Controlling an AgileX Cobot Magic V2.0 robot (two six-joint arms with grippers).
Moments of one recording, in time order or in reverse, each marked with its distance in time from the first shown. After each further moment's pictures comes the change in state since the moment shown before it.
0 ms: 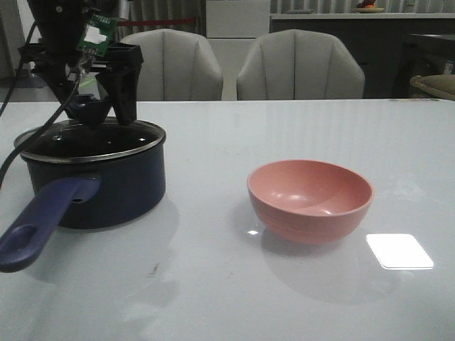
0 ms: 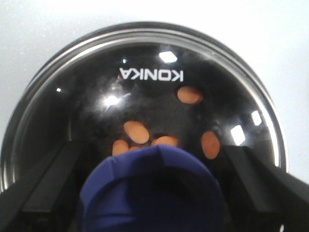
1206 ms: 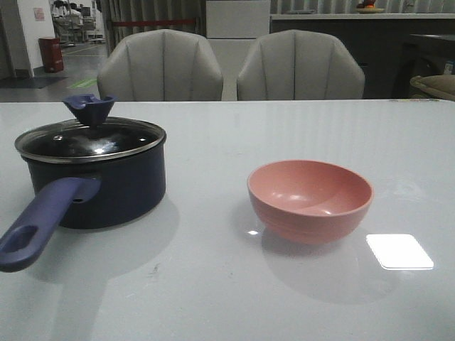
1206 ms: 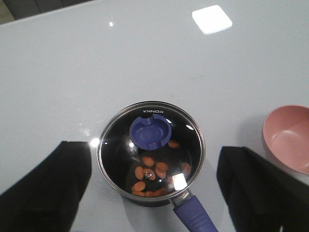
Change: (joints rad) left arm 0.000 -0.966 0.604 0.006 -0.370 0.000; right arm 0.000 0.000 0.000 0.000 0.000 0.000
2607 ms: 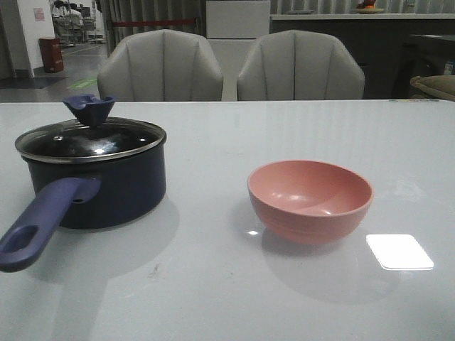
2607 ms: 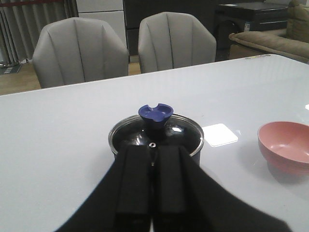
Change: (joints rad) left arm 0.000 -0.921 0.852 -0.006 -0.386 0.000; right arm 0.000 0.000 0.000 0.000 0.000 0.000
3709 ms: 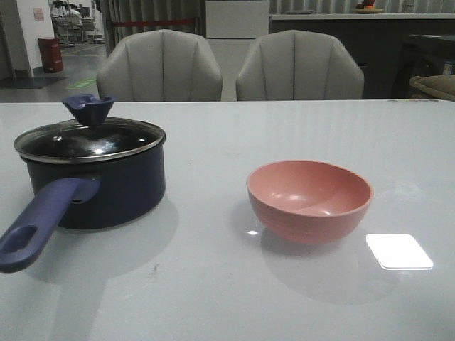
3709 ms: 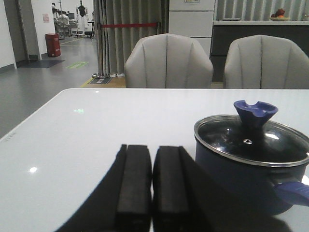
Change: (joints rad) left arm 0.304 -0.127 0.352 0.036 -0.346 -0.089; right arm 0.000 0.000 0.000 0.000 0.000 0.000
